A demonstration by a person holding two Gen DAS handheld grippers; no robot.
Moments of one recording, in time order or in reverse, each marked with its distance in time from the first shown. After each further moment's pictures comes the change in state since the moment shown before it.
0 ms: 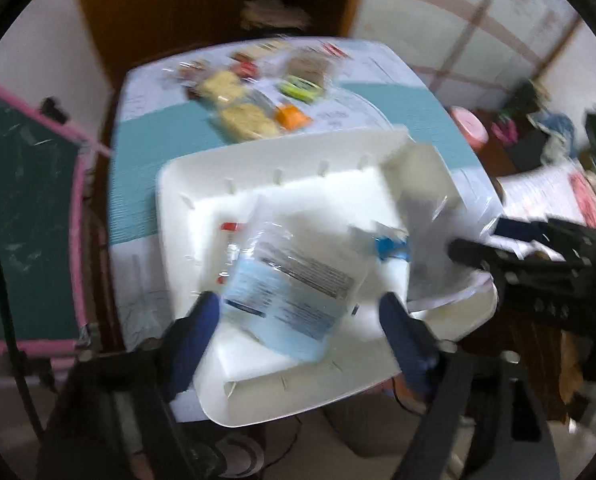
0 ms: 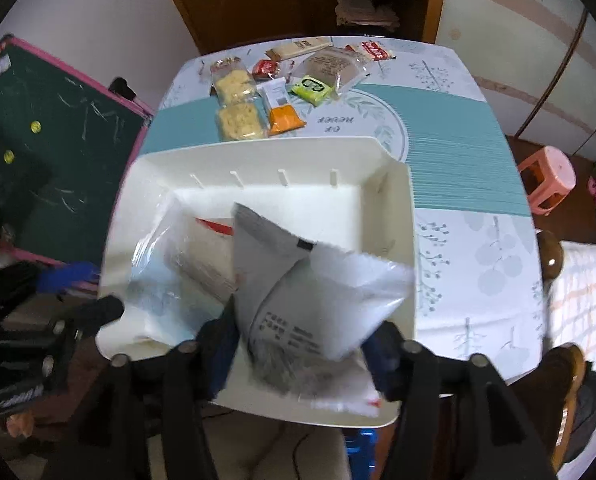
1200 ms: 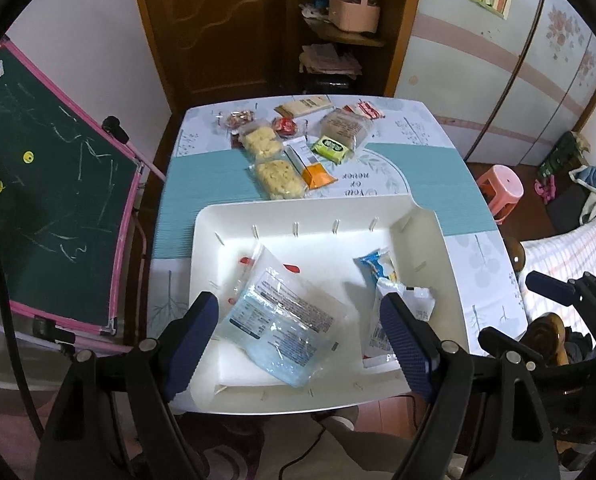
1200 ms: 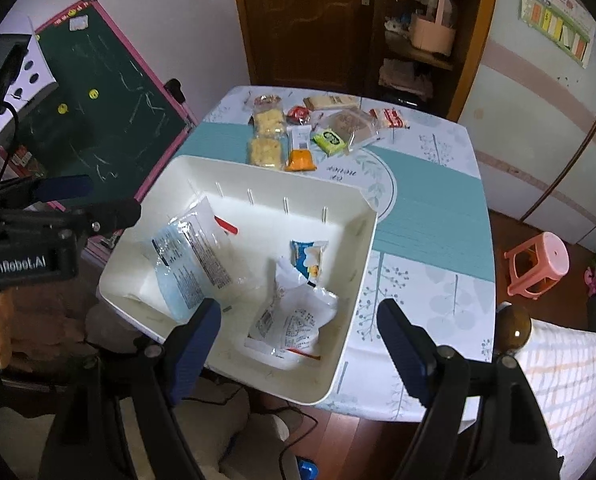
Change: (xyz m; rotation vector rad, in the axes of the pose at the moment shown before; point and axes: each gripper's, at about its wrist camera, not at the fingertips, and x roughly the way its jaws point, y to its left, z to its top) left arm -0.054 -0.047 0.014 -0.110 -0.139 0.164; right arm -0.070 -0.026 -0.030 -0.249 -0.181 0.035
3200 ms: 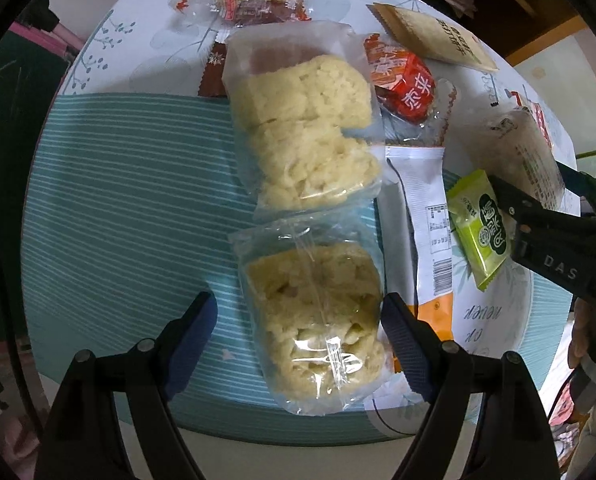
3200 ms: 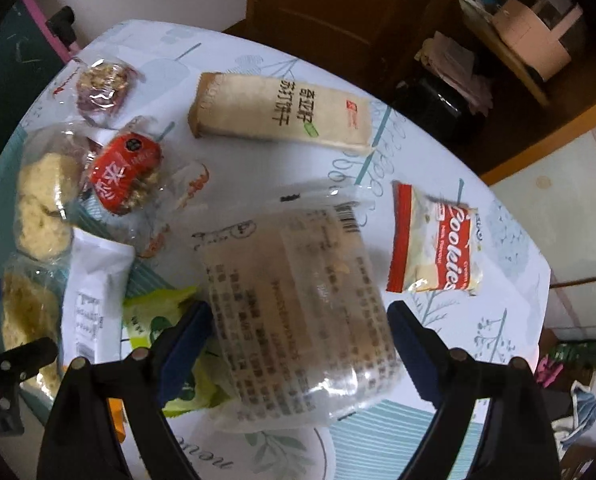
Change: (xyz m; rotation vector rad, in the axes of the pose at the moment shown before) left arm 0.350 0.066 0.161 -0.337 0.449 -0.052; right arm 0.359 -0.092 0.276 -0.266 0.275 -0.142
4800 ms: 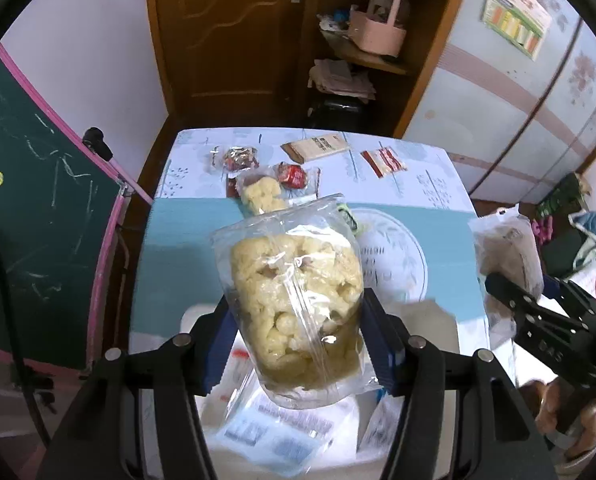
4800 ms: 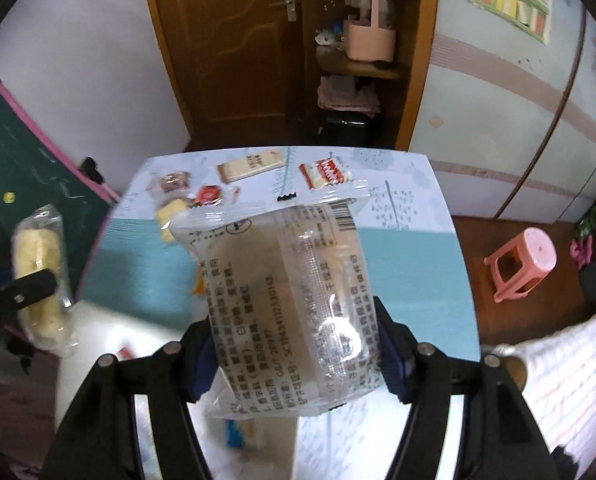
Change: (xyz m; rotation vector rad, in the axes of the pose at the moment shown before) left arm -0.231 -0.017 -0.192 0.260 -0.474 -0.024; right arm -0.227 0.020 -0.217 0.489 -0.339 0.046
